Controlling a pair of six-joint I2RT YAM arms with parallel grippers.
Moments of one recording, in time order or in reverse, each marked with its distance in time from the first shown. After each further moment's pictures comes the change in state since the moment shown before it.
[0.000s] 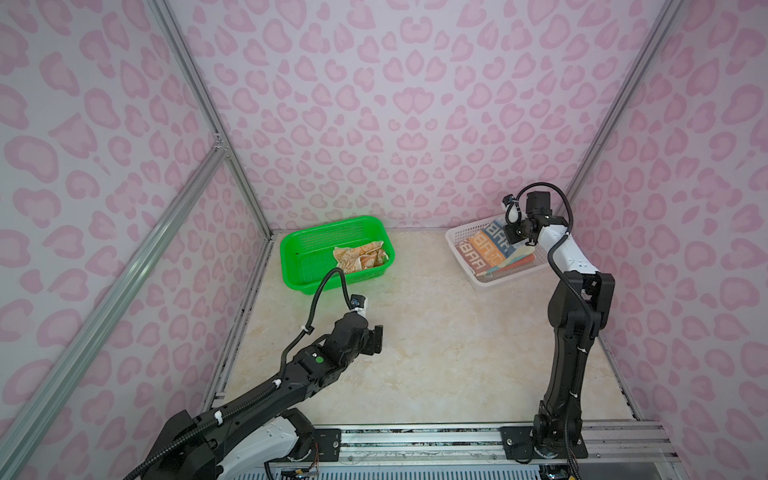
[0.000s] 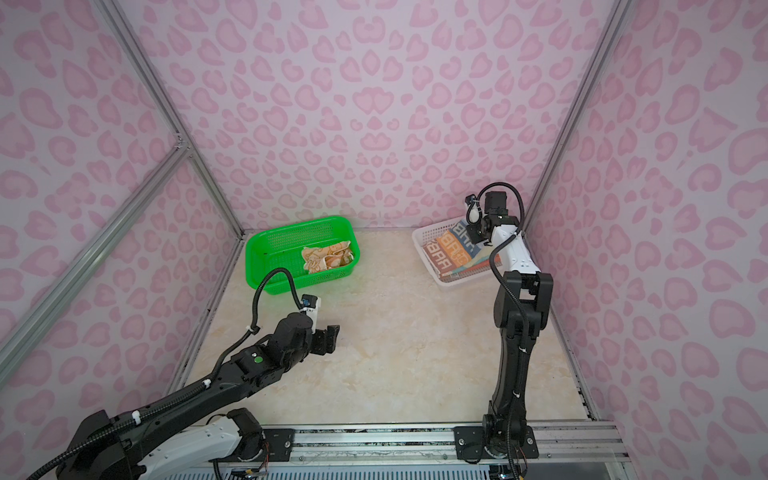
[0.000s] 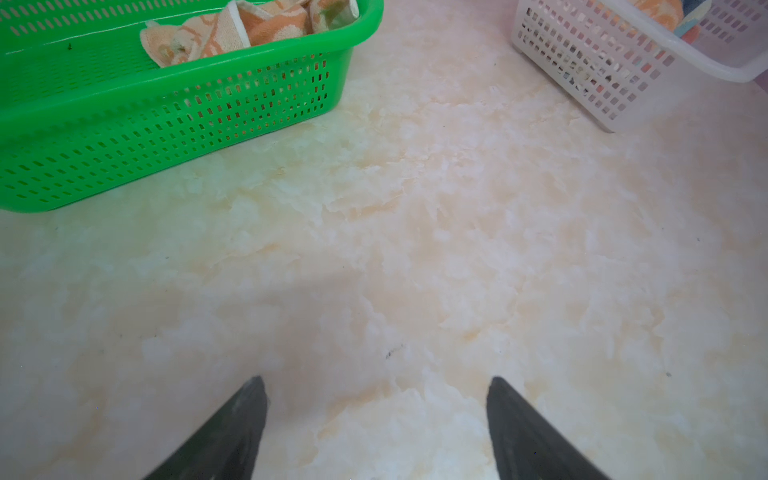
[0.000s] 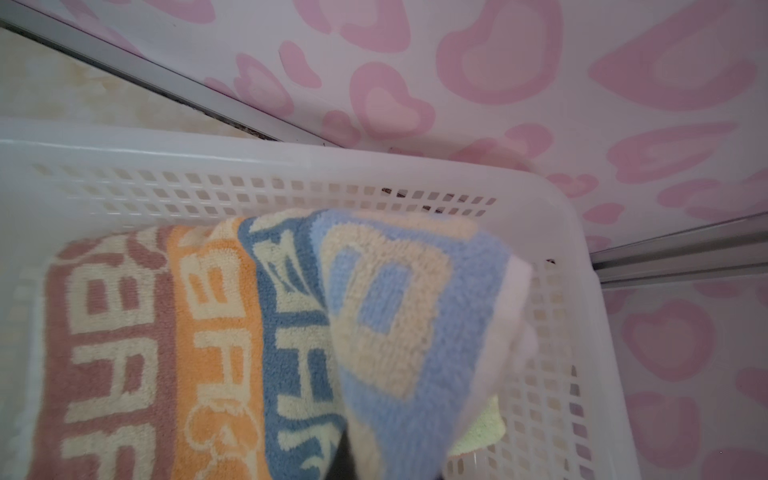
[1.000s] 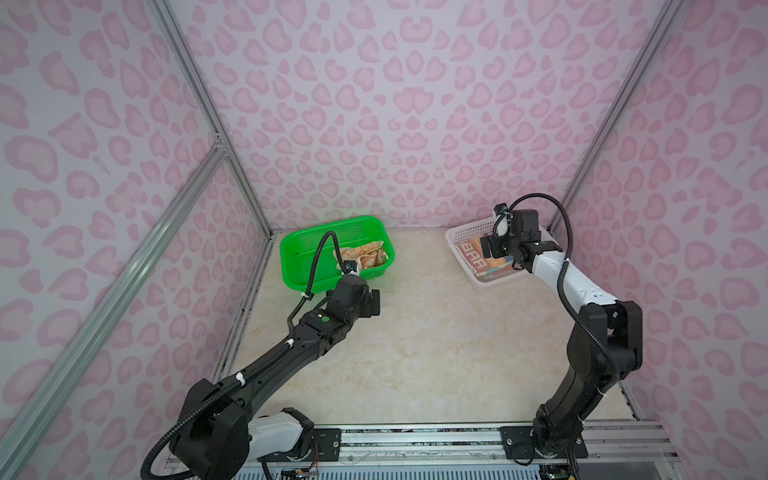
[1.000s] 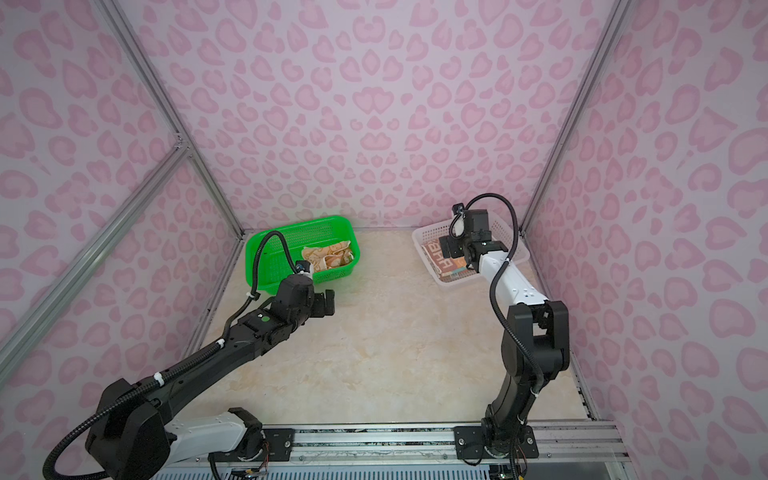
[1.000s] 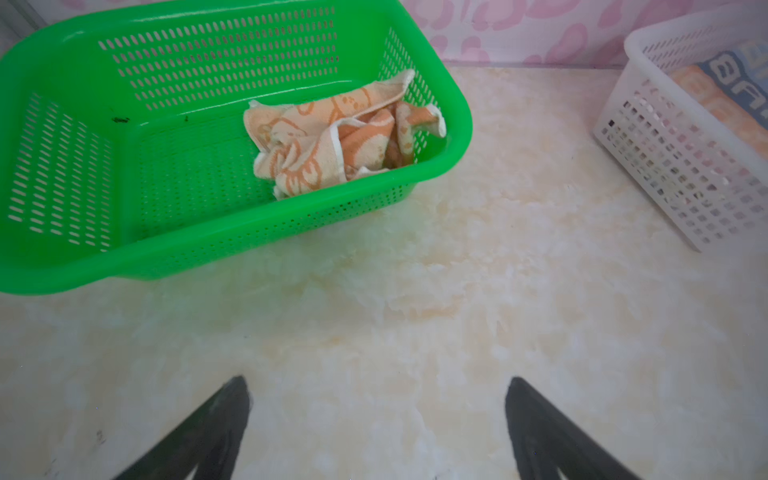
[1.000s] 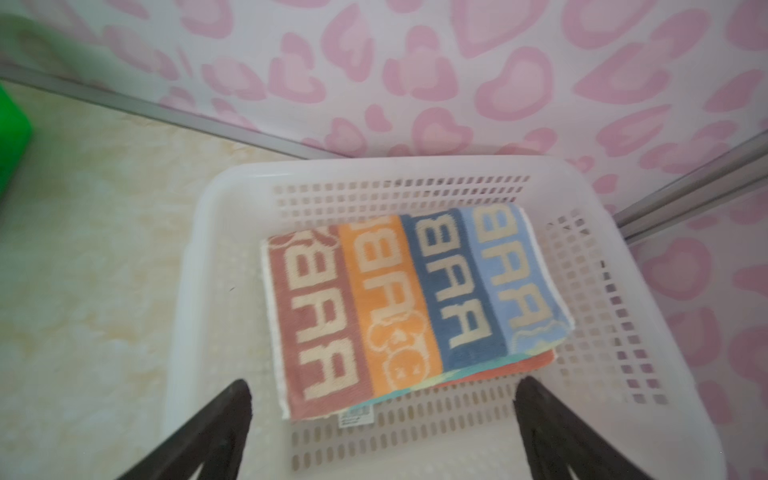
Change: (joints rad) left arm 0.198 0.240 0.318 -0.066 -0.031 0.035; right arm 0.215 -0.514 -0.671 0.319 0.120 0.269
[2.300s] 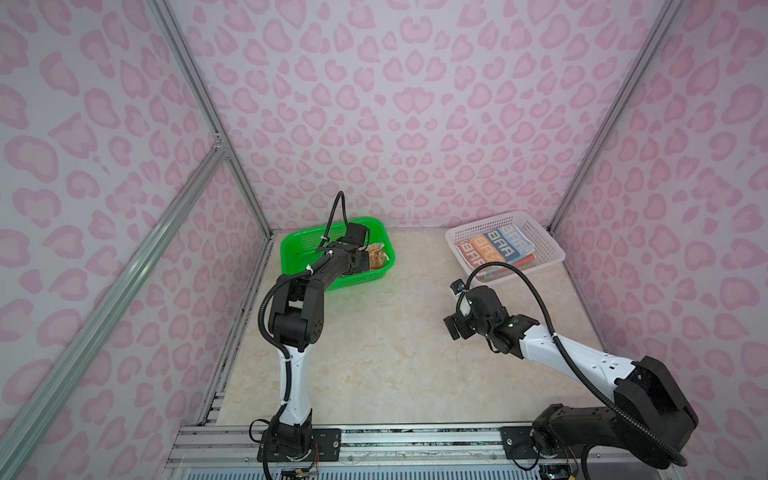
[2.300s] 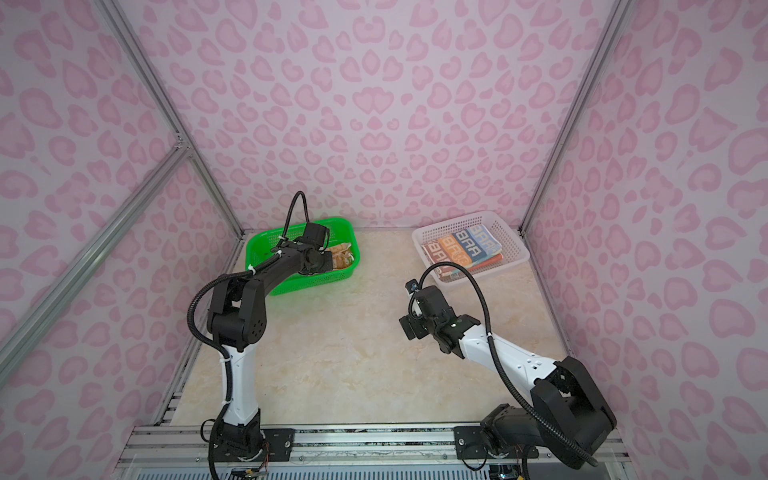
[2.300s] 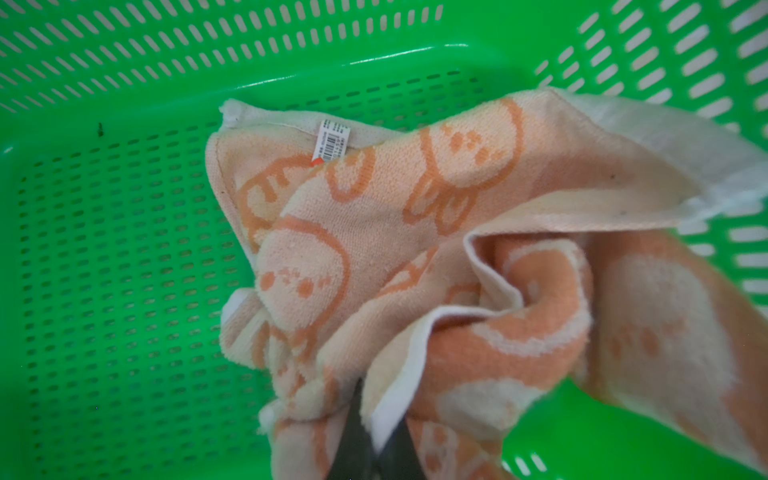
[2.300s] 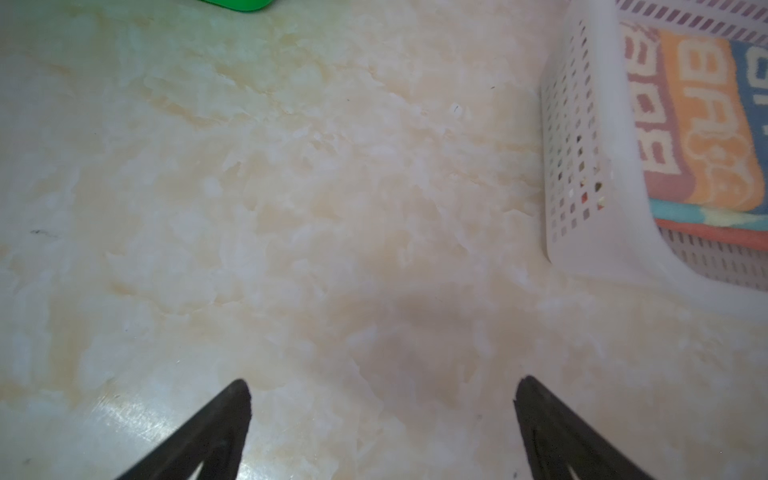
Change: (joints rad) left arm 0.251 0.906 0.853 -0.286 0.133 0.069; right arm 0.463 -0.418 -0.667 0.088 0.127 0.166
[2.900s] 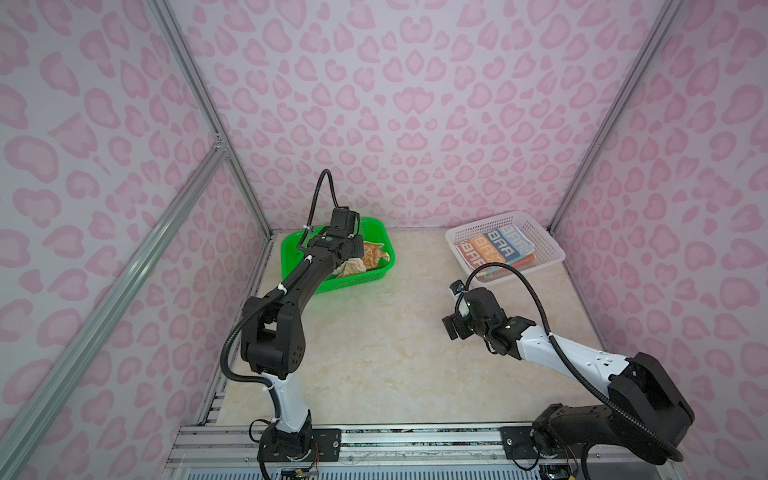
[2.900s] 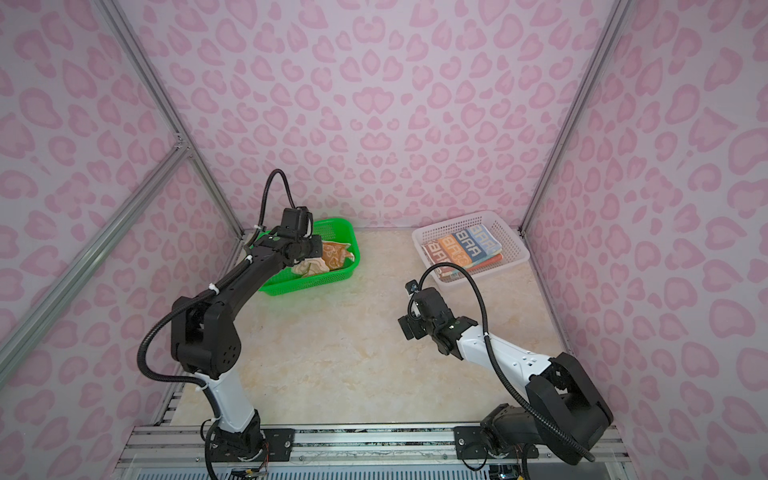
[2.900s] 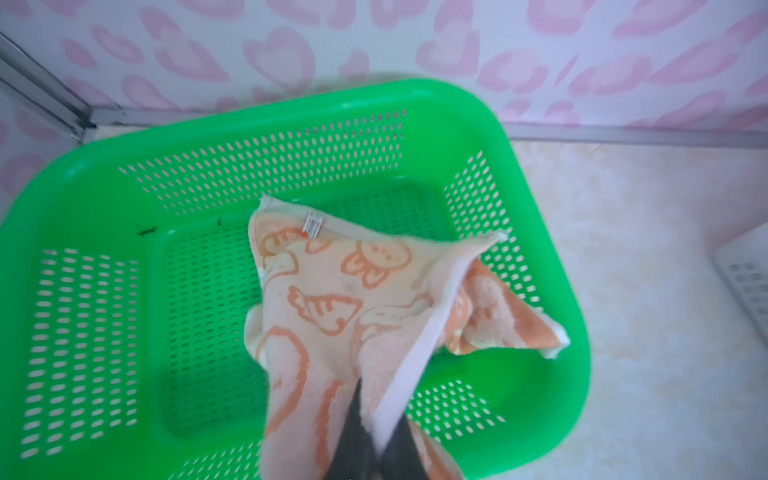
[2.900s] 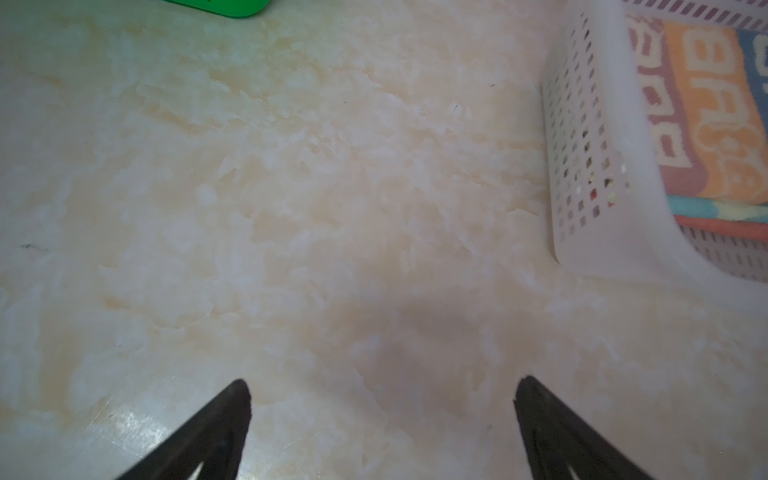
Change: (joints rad) left arm -0.001 -0.332 -0.089 0.028 0.014 0.059; right arm 0.008 0.026 -0.020 0.063 0.009 0.027
